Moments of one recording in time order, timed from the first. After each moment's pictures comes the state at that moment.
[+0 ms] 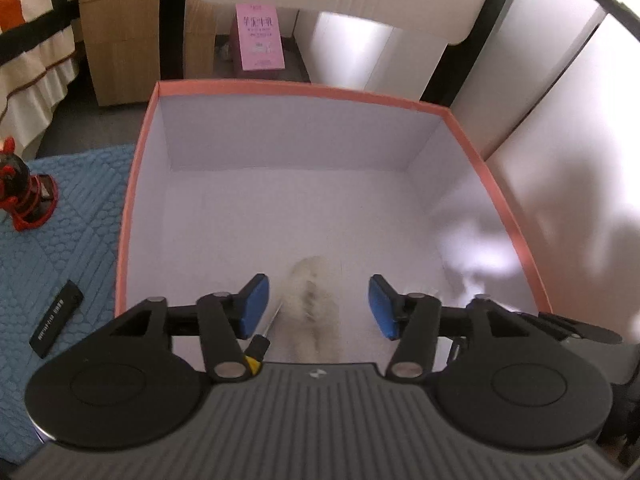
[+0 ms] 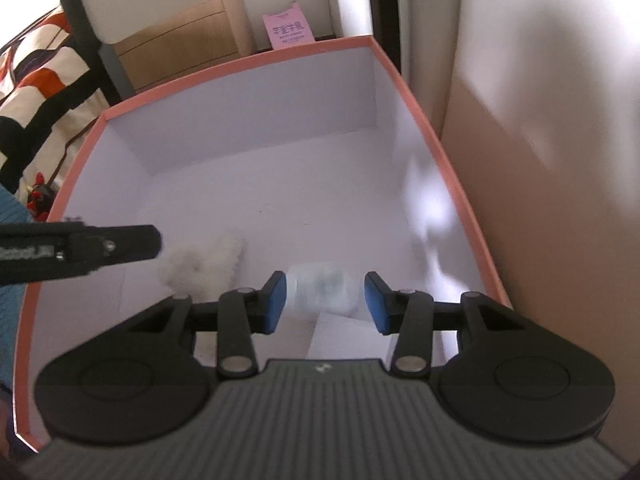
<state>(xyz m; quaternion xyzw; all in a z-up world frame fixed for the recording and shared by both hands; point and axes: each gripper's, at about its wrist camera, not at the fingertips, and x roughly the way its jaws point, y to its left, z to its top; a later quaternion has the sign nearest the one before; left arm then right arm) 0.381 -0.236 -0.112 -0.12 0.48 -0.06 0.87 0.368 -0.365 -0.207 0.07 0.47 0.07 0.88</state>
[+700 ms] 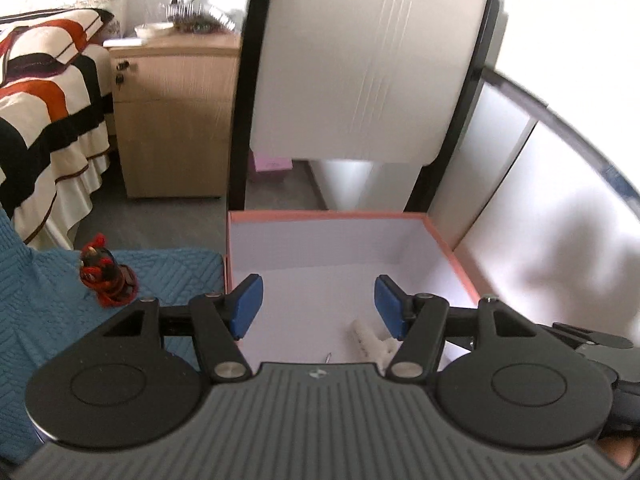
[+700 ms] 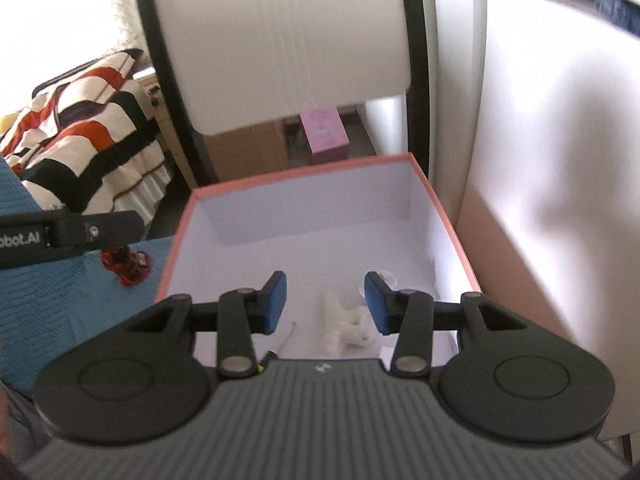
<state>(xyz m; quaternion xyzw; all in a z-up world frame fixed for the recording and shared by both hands) 0.306 -0.178 0.007 -0.10 0.35 -0.06 0.93 0.308 -0.335 -0.102 0.08 0.37 0.09 0.92</state>
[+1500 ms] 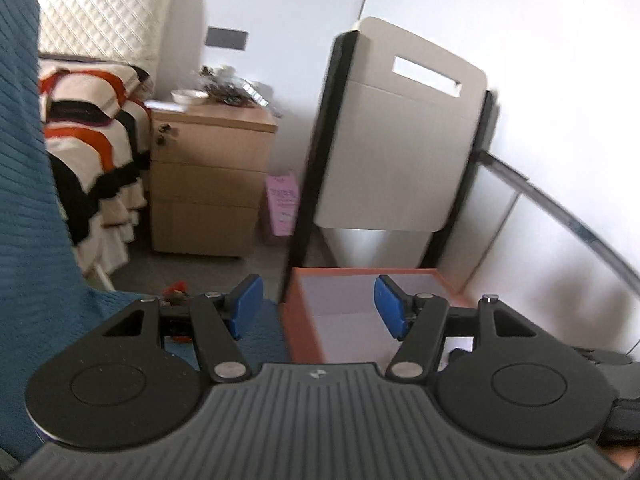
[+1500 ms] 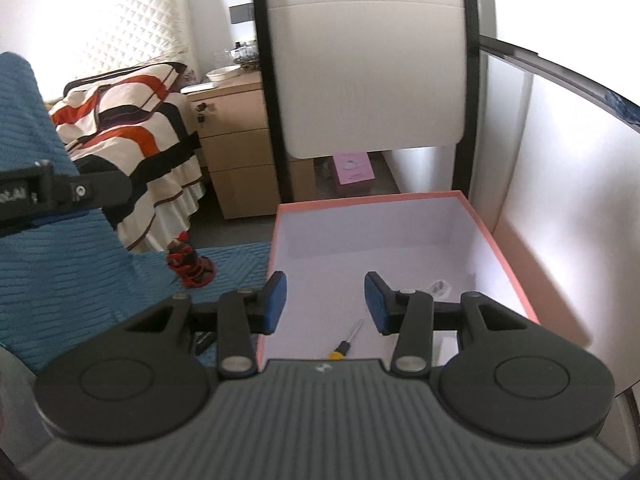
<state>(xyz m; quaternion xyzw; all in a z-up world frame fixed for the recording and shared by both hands) 0.186 -0.063 0.061 -0.10 0.25 -0.04 0.96 0.231 -0.241 -0.050 0.04 0.32 0.09 0.94</state>
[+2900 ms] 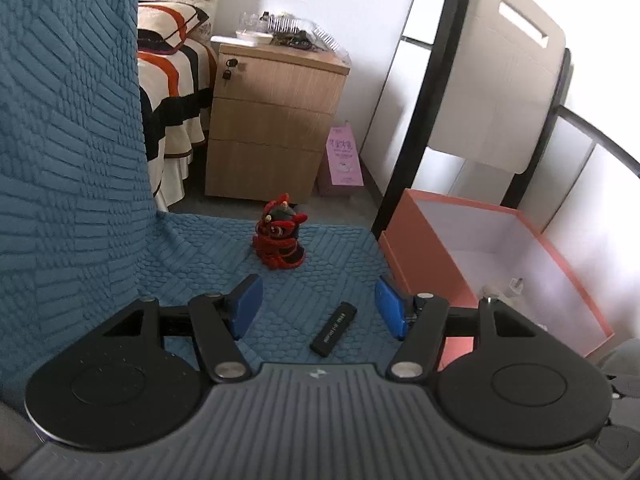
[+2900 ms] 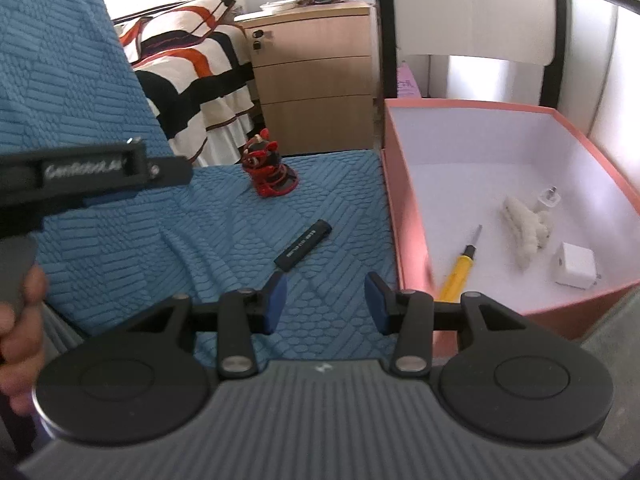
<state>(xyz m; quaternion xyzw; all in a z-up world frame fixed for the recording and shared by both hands) 0.172 0.051 -0.062 -0.12 0.31 0.00 0.94 0.198 -0.118 -0.135 0.03 0.37 0.14 0.92</state>
